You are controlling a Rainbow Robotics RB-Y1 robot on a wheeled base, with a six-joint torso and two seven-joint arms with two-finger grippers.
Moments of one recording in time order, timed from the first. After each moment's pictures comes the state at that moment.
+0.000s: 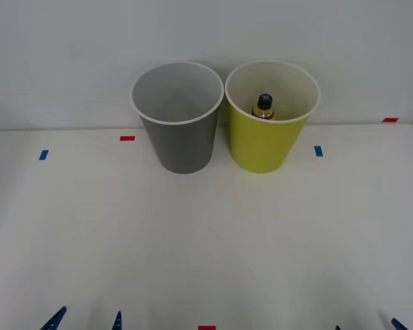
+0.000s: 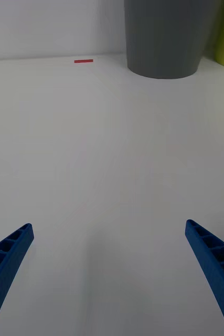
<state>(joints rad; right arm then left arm) 0.99 -0.41 0.19 -1.87 -0.01 -0.50 1.36 1.01 0.21 -0.23 -1.96 -0.22 -0.37 -1.31</state>
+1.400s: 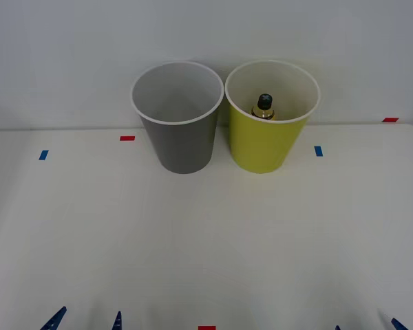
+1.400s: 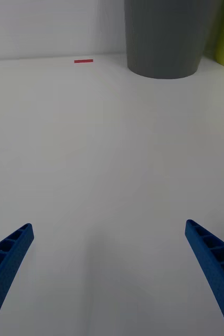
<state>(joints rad) 0.99 -0.41 0.19 -1.87 -0.01 -0.50 1.36 1.01 0.21 -0.23 -1.96 -0.22 -0.37 -1.31</state>
